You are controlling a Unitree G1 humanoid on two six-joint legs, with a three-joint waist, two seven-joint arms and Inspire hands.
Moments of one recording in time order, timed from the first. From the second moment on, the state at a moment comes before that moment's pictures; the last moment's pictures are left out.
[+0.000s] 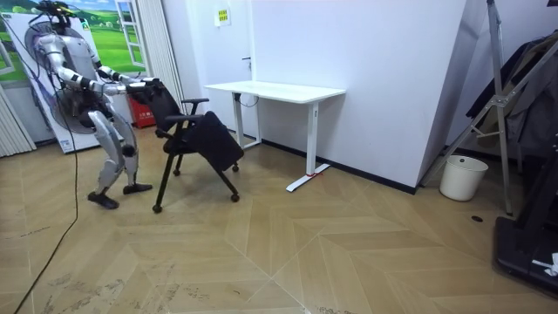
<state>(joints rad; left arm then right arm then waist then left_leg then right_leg) -0.28 0.36 -0.45 0.54 1.04 -0.15 0.37 -0.18 -0.39 0.44 0.53 -1.11 -0.05 -0.44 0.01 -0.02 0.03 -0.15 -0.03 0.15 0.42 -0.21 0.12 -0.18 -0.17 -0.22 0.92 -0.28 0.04</state>
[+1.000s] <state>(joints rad) -0.28 0.34 -0.42 0.57 1.04 -0.13 0.46 -0.25 -0.40 0.43 0.56 -1.11 -0.11 -0.40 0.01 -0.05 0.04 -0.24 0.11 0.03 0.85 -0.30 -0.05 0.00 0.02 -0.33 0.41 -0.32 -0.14</state>
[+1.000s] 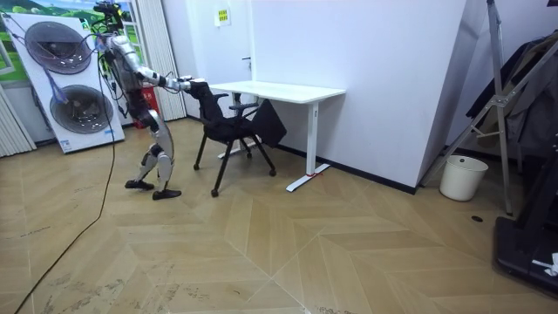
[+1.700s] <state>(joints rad) -0.26 0.33 -0.50 0.54 1.04 -0.14 0.45 -0.17 -0.44 0.43 0.55 -1.10 -0.09 -0.48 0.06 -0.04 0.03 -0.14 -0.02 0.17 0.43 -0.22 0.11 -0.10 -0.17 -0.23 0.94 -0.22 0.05</state>
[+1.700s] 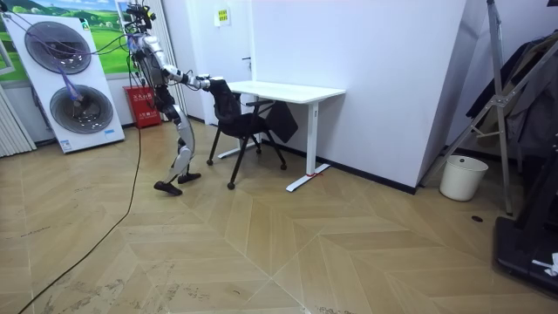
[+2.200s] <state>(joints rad) -0.24 0.36 -0.49 0.60 1.04 -0.18 0.47 -0.11 -0.39 0.45 0.53 -1.11 -0.08 -0.46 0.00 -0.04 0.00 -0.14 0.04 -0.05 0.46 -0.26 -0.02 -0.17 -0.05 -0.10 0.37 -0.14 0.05</state>
